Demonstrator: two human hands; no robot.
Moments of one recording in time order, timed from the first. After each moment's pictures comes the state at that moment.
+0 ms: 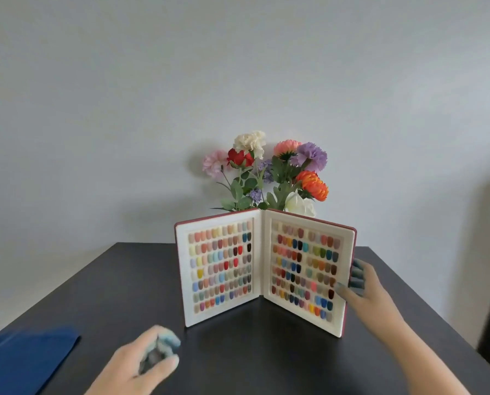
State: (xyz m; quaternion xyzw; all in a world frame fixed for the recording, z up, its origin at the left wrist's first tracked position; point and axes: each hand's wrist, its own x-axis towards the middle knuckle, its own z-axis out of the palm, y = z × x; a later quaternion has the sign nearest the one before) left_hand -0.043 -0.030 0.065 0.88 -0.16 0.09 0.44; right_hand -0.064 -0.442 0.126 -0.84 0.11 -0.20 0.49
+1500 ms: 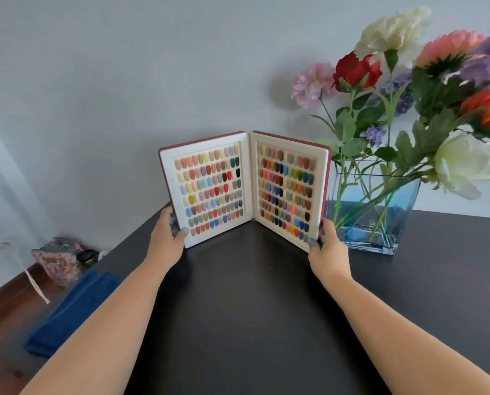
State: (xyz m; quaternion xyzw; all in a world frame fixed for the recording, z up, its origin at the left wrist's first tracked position) left_hand 0.164 0.100 0.040 0.87 0.10 0.23 0.42; right_hand 0.152 -0.235 0.031 -0.85 0.05 -0.12 0.51
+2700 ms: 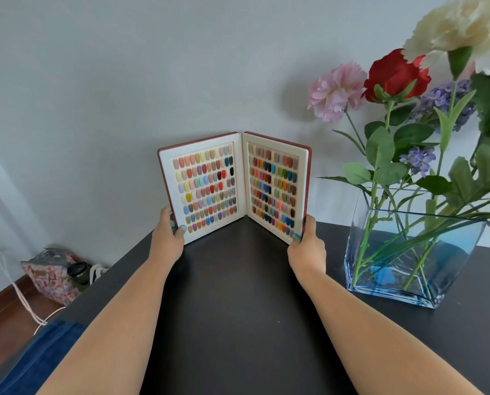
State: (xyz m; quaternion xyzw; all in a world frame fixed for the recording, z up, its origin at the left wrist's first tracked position) left_hand 0.279 0.115 0.042 0.87 0.16 0.24 0.41; right_hand 0.291 -0.175 0.020 -0.87 0.09 -0.13 0.46
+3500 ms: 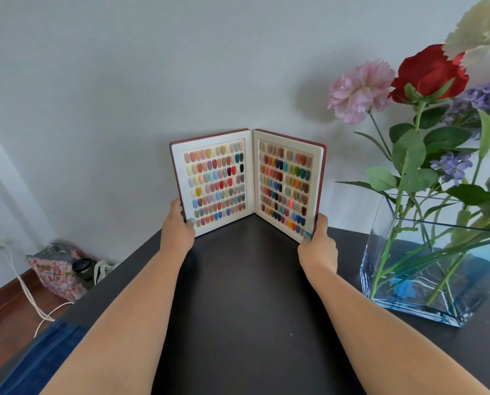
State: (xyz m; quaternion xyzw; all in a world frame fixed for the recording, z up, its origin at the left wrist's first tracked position) left_hand 0.308 0.116 0.048 0.87 0.18 0.25 0.38; right_hand 0.321 -0.170 0.016 -0.88 0.10 -0.16 0.44
